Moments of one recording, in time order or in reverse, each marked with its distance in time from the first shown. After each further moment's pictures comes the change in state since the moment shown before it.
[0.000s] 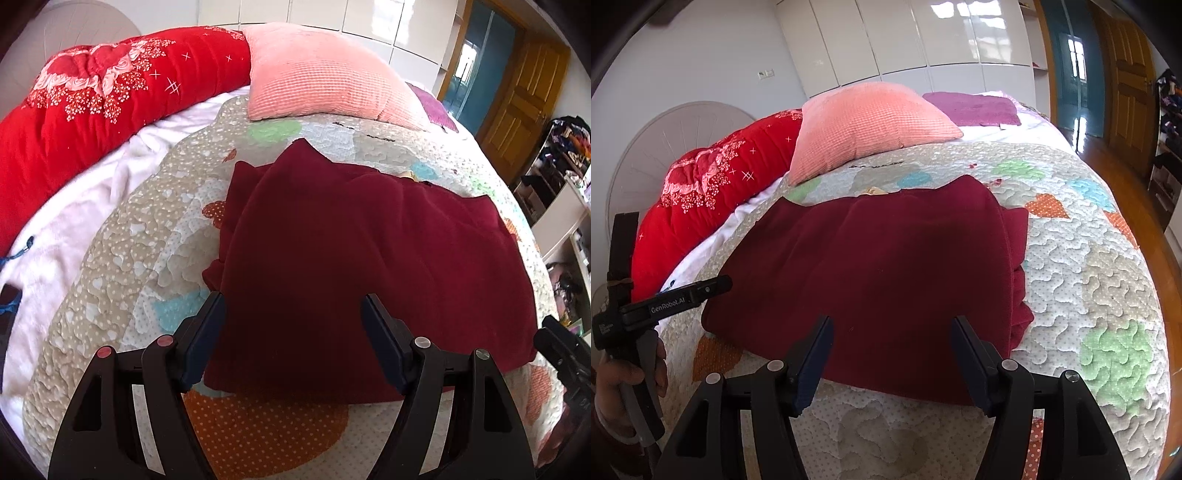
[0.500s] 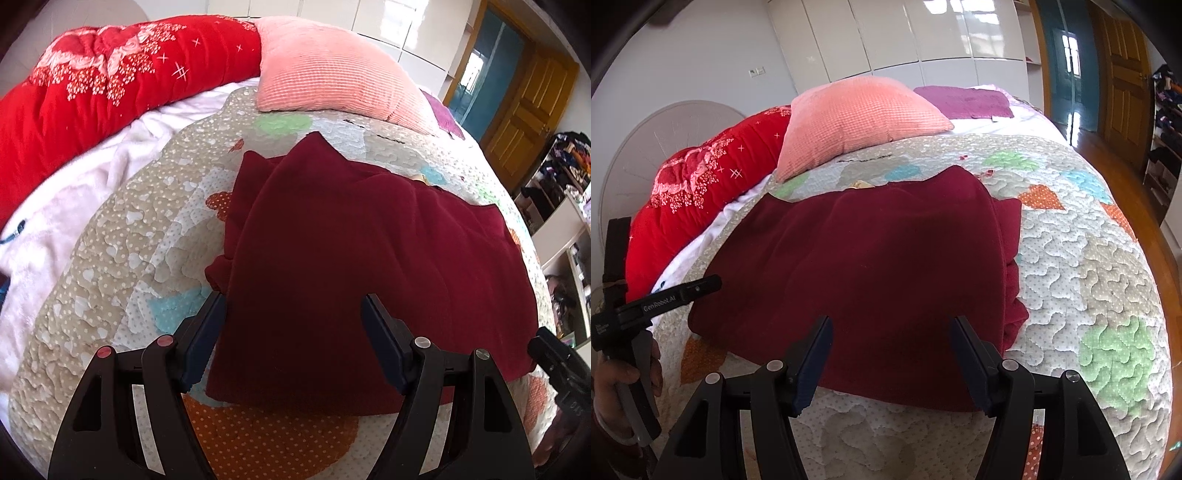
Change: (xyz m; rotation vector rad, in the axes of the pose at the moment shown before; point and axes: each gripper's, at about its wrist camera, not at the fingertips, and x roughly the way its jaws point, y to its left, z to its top) left arm 0.013 0.016 0.000 -0.064 0.012 -0.033; right arm 0.012 -0.010 0.000 0.008 0.023 -0.027
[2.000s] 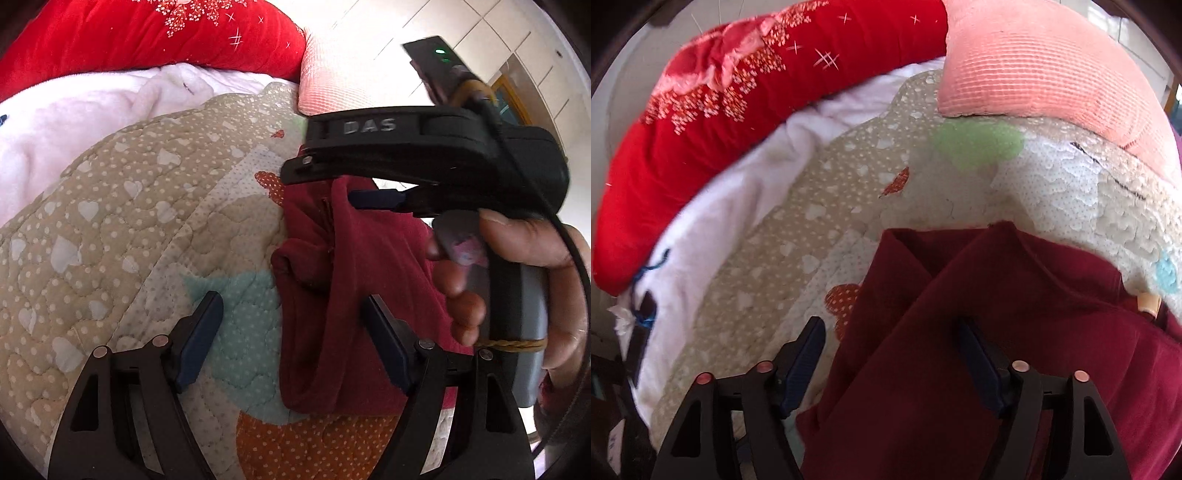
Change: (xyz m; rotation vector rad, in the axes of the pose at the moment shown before) left arm 0.012 0.085 -0.033 -0.255 -0.082 -0.273; right arm 0.212 0.240 0.127 -0.312 0.410 0.113
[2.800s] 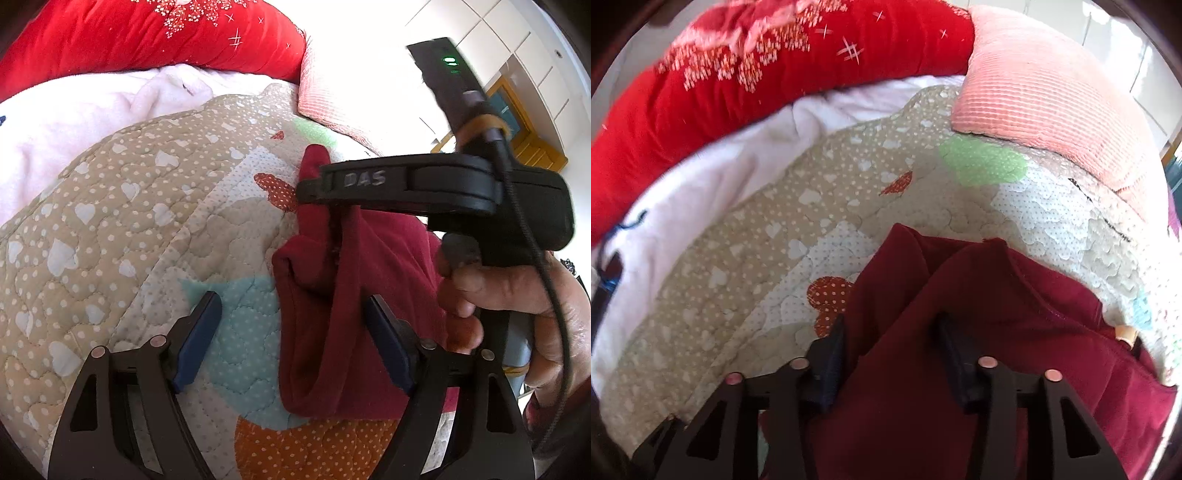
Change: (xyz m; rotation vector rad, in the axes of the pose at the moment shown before) left arm 0.003 -0.002 0.002 0.007 -0.007 0.007; right arm 0.000 0.013 -0.013 -0.137 -0.068 -0.096
